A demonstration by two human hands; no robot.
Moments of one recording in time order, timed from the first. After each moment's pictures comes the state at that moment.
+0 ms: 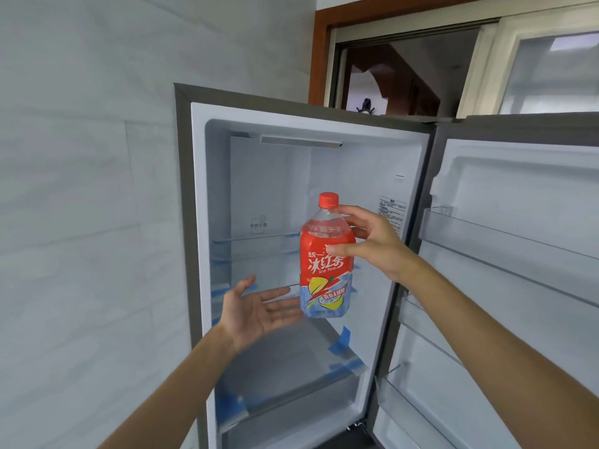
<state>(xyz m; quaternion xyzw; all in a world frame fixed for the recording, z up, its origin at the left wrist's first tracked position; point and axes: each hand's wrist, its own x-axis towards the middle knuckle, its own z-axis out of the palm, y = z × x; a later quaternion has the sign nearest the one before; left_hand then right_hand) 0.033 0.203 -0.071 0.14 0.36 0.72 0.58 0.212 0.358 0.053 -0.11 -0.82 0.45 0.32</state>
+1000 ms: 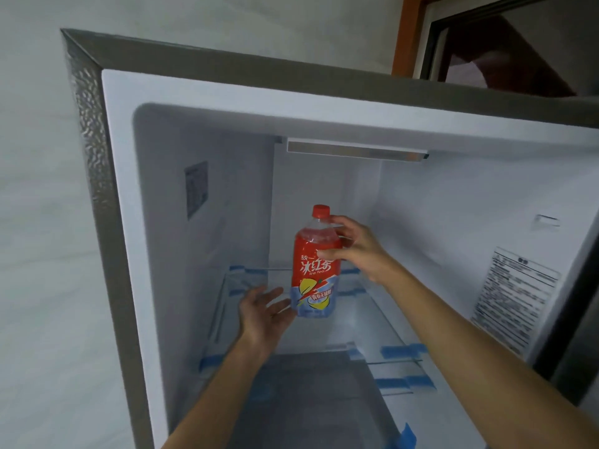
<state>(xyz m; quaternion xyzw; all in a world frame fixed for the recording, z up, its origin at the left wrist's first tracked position) -0.092 0.346 -0.075 -0.02 0.35 0.89 0.30 -0.042 0.542 0.023 -0.02 -0.81 0.54 0.22</state>
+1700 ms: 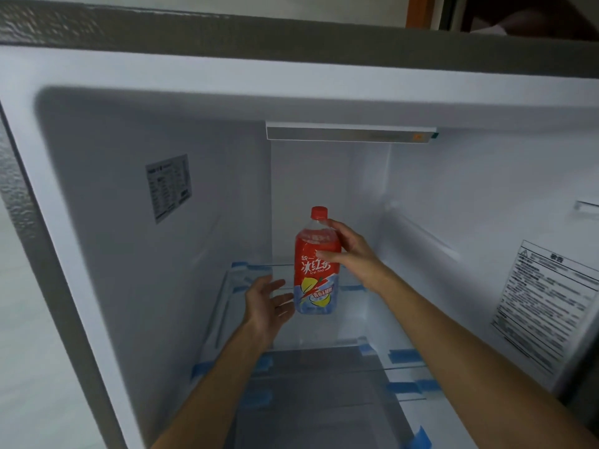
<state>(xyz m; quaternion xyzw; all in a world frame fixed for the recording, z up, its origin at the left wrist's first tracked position) -0.119 0.376 -0.078 0.00 0.50 0.82 0.28 -0.080 0.570 -0.025 -0.04 -0.79 0.58 0.20</state>
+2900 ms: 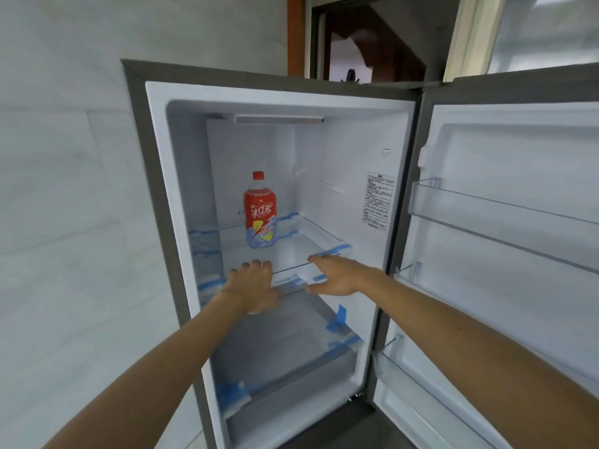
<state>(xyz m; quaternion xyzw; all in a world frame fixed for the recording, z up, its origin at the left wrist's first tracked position) 0.023 0.237 -0.053 0.53 0.85 0.00 -0.05 0.171 0.387 -0.036 -0.25 -0.96 0.07 -0.03</state>
